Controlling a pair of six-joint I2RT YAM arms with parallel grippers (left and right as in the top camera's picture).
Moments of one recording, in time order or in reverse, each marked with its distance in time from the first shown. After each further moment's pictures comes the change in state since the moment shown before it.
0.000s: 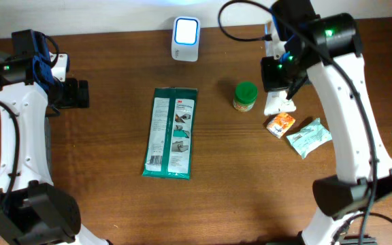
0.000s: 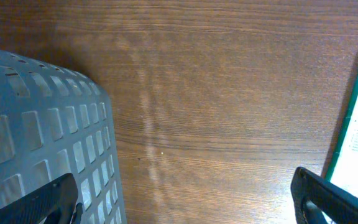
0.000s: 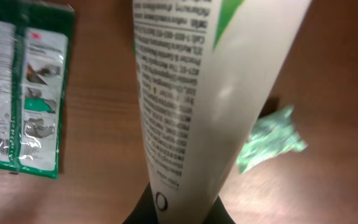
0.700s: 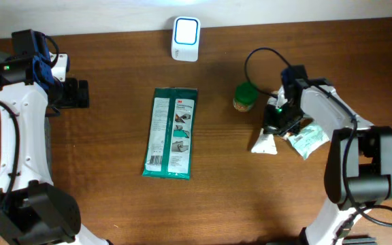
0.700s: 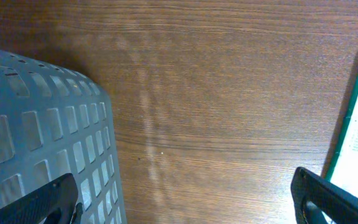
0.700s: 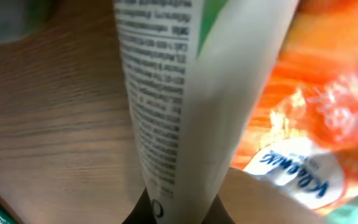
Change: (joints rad) left arm 0.000 0.000 0.000 0.000 0.000 0.000; right arm -0.212 0.027 -0.912 0.708 -0.272 0.152
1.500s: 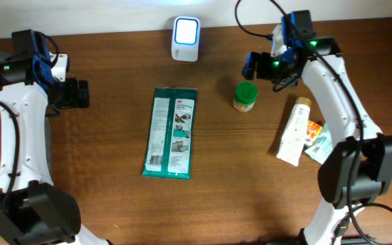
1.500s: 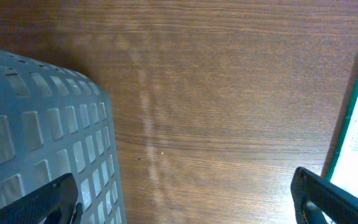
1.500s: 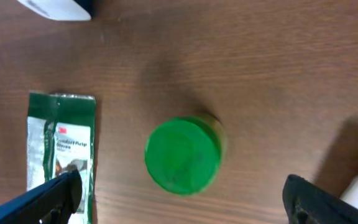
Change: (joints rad) left arm 0.000 0.000 0.000 0.000 0.000 0.000; right arm 0.100 0.032 0.478 -0.006 0.017 -0.067
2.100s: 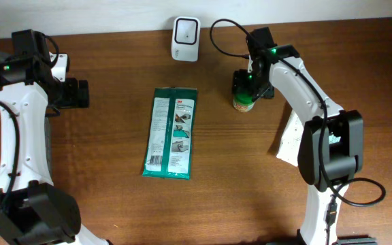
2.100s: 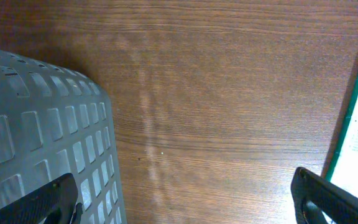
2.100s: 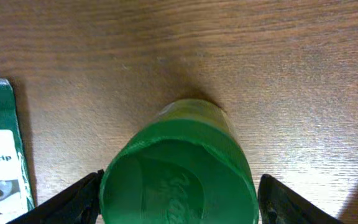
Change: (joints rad) left arm 0.000 0.000 0.000 0.000 0.000 0.000; right arm 0.100 0.169 0.000 -0.013 0.149 0.059
